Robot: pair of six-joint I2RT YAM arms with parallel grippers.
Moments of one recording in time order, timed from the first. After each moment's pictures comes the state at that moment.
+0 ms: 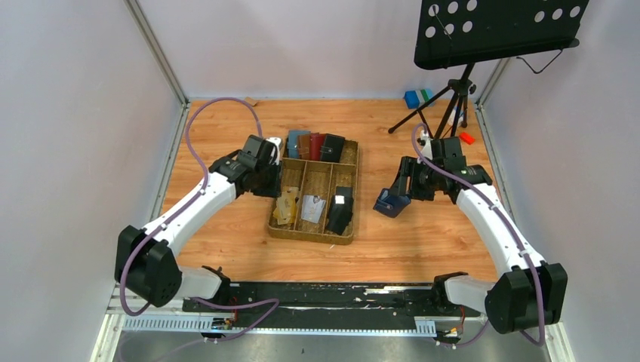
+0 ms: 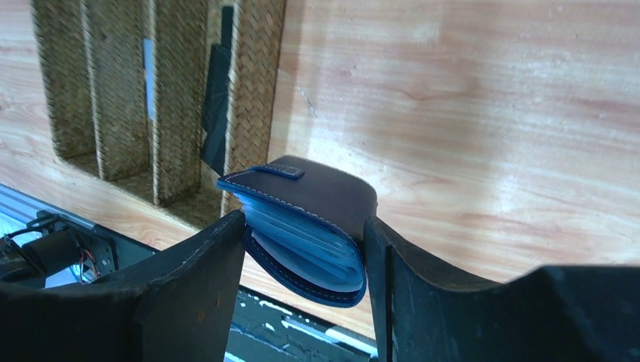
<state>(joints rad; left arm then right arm) -0.47 1.32 1.04 -0.73 -0.02 -0.30 0.18 1.18 1.01 -0.74 -0.32 0.33</state>
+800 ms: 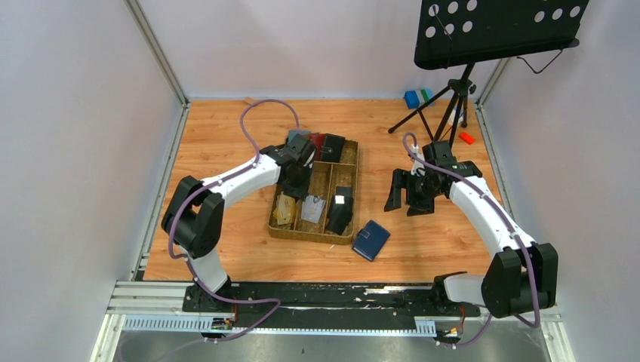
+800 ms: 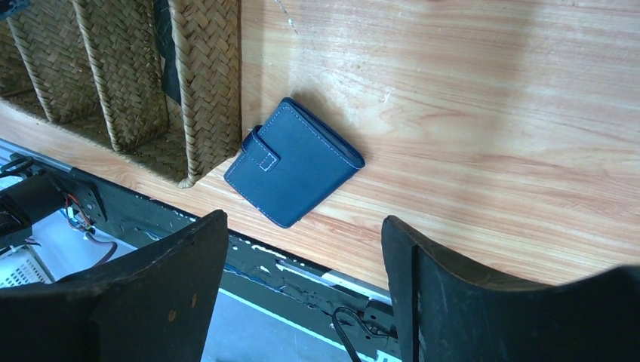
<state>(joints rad) -0.63 1.73 1.26 -0.71 -0.03 -0.36 0.19 1.30 1.00 -0.90 -0.37 0.27</state>
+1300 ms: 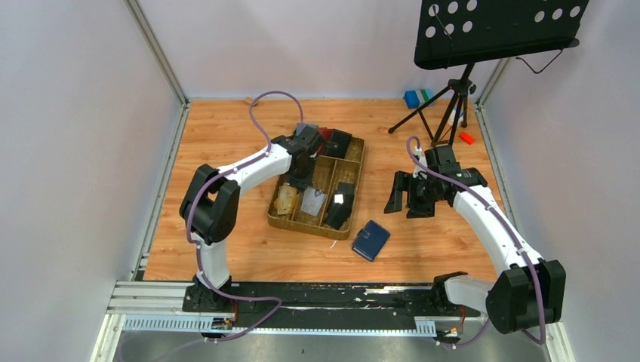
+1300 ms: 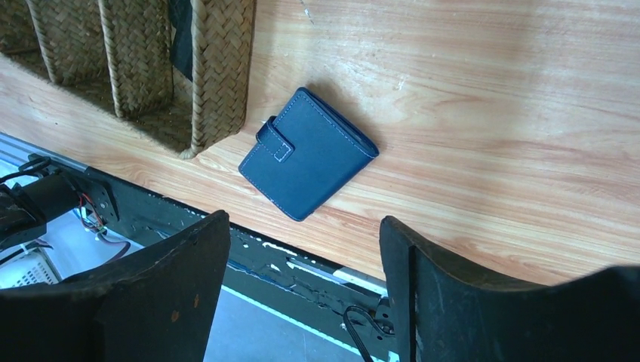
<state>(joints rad) -0.62 1.88 1.43 -0.78 -0.14 -0.40 0.21 1.20 0.96 -0.90 -0.37 0.32</state>
